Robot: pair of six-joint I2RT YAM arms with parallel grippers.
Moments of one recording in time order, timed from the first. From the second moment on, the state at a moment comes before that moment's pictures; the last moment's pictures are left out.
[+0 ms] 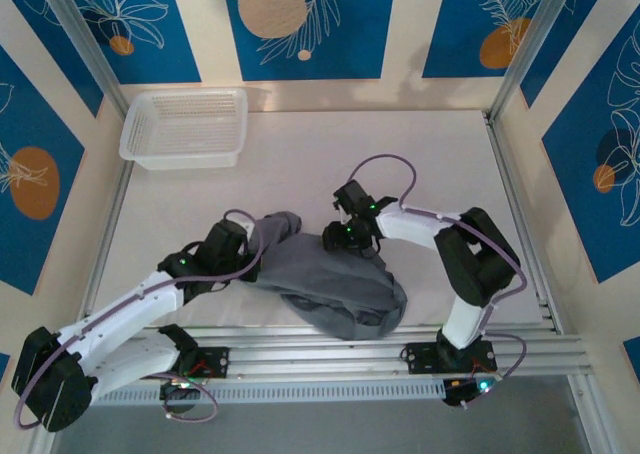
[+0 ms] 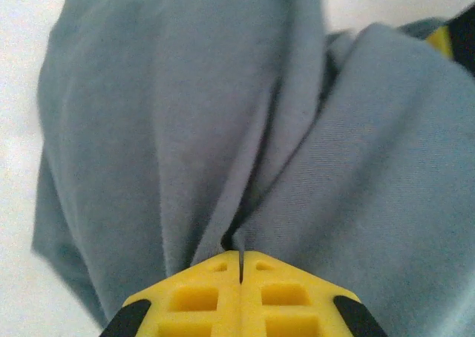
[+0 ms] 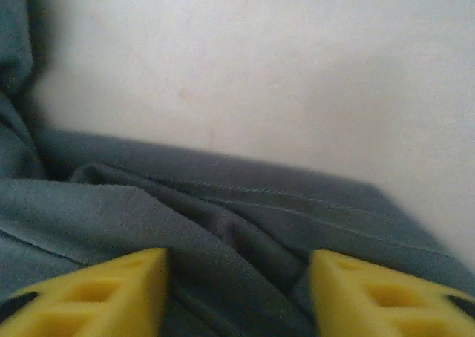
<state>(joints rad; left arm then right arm) -0.66 0.96 0.58 -0.56 -0.04 -0.47 0.64 1.76 1.02 -0.46 -0.17 0.50</state>
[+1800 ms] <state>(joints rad) -0.63 1.70 1.35 -0.70 0.04 -0.23 0.58 1.40 0.81 -0.27 -0.39 0.65</state>
